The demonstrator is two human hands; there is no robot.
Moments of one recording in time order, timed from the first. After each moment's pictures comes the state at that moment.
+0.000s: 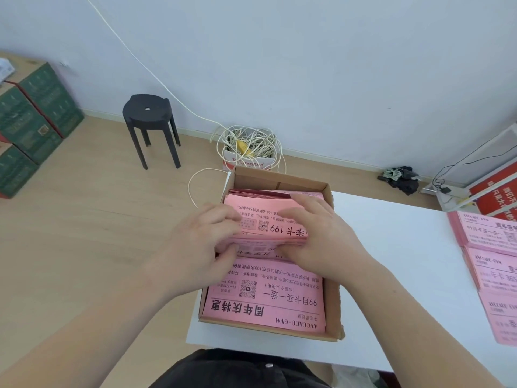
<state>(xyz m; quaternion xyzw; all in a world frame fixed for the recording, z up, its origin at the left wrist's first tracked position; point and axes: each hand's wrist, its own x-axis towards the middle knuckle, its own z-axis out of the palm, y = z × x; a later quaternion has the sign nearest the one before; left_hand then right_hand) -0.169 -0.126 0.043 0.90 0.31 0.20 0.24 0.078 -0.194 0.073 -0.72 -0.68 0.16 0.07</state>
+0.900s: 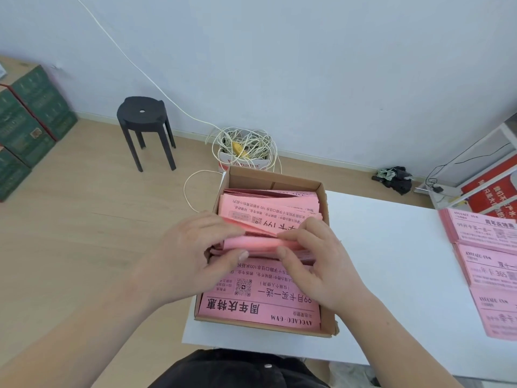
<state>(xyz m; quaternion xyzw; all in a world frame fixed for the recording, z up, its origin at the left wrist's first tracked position) -0.176 -0.137 0.053 0.90 0.29 0.23 0.24 0.072 -0.238 0.045 -0.63 -0.69 0.12 0.33</state>
